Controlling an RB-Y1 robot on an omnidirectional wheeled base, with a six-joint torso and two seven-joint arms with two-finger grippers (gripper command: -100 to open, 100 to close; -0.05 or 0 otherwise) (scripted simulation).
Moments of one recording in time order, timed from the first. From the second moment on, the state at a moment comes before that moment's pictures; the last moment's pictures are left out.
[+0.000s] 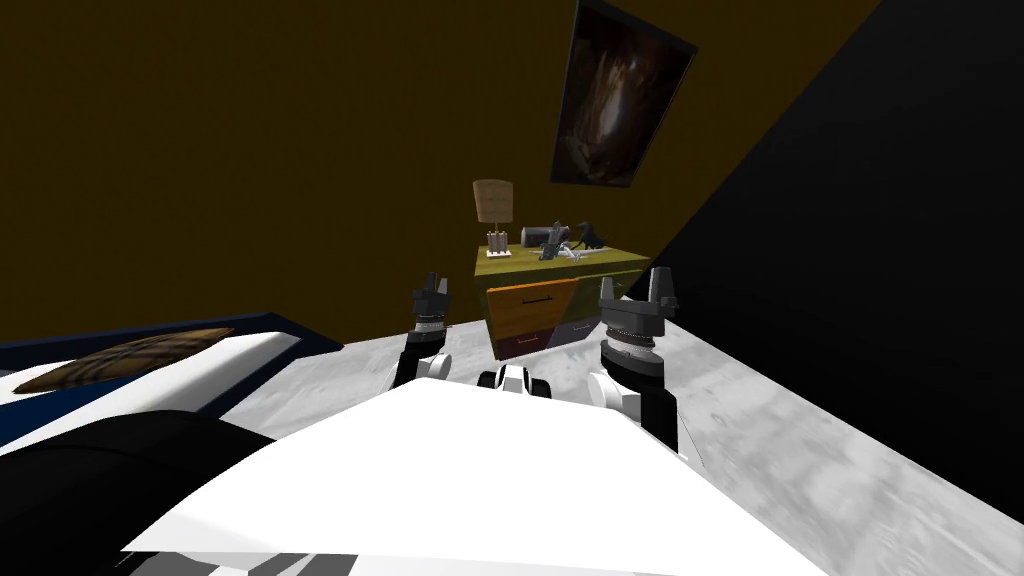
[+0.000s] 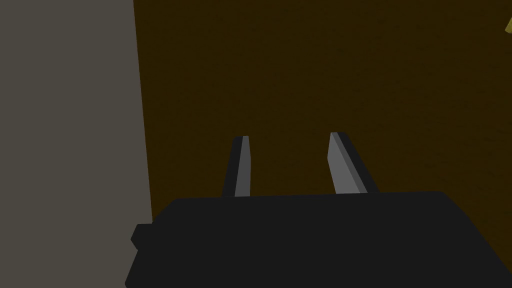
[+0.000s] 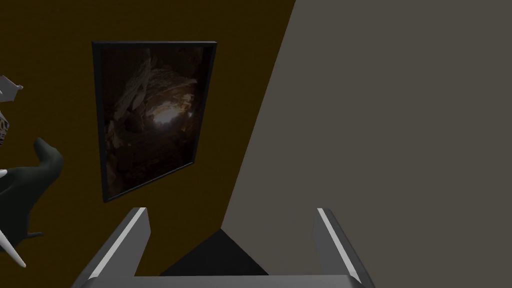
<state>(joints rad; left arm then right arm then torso) 0.51 -0.02 -0.01 -2.30 -0.07 -0.47 0.15 0.47 -0.09 0.06 -2.38 0.00 -0.53 -0.13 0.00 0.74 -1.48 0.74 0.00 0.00</state>
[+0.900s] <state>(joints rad) 0.51 -0.02 -0.01 -2.30 -0.07 -0.47 0.15 0.52 -0.21 0.01 -2.31 -0.14 -0.55 -0.36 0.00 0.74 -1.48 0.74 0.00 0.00</state>
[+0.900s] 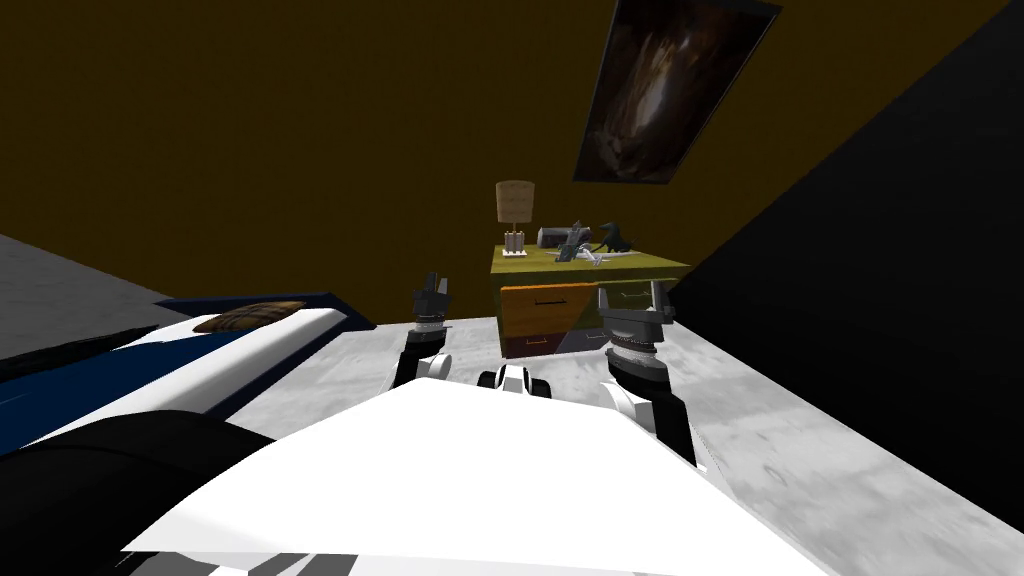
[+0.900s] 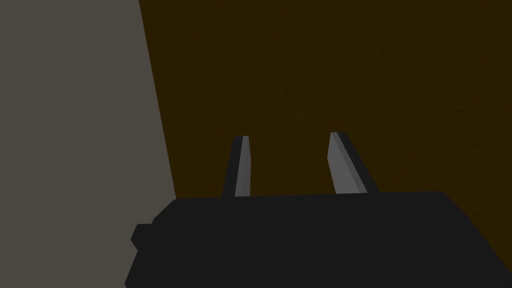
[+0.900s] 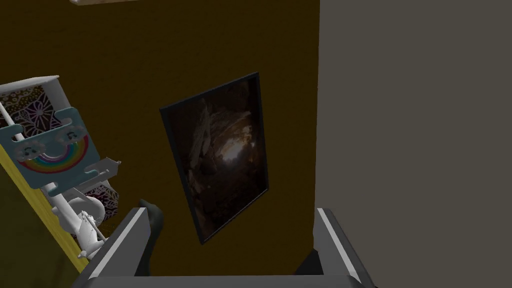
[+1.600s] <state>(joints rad) 0.51 -0.02 -0.01 -2.30 -0.07 -0.47 0.15 0.55 -0.24 -0.01 -2.26 -0.25 -0.56 -0.54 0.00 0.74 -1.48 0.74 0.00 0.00</state>
